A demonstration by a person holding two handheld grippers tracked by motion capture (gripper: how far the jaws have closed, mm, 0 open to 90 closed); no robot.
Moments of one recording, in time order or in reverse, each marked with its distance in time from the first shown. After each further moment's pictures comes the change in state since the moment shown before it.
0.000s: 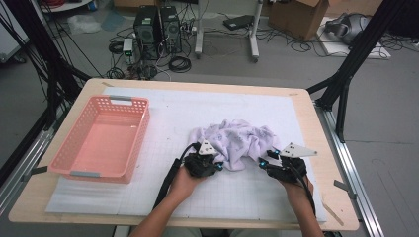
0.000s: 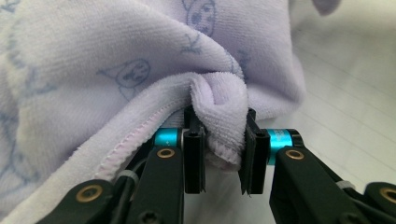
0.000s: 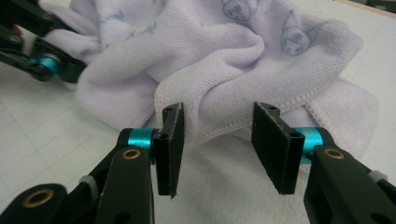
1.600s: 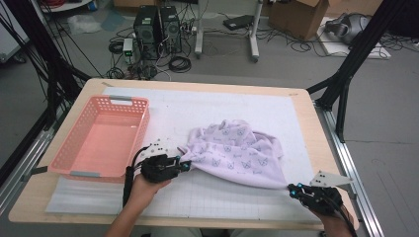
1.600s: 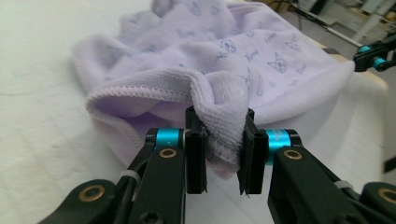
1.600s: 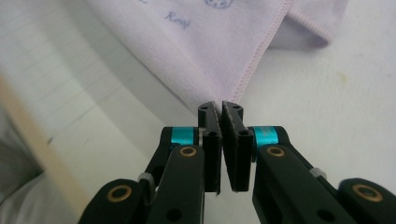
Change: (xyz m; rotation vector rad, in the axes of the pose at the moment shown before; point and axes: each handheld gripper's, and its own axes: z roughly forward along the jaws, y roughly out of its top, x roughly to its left) left arm 0.027 -0.041 -0.095 -0.182 -0.068 -0.144; right arm 0.003 -0.051 -0.096 0.181 0.079 -0.012
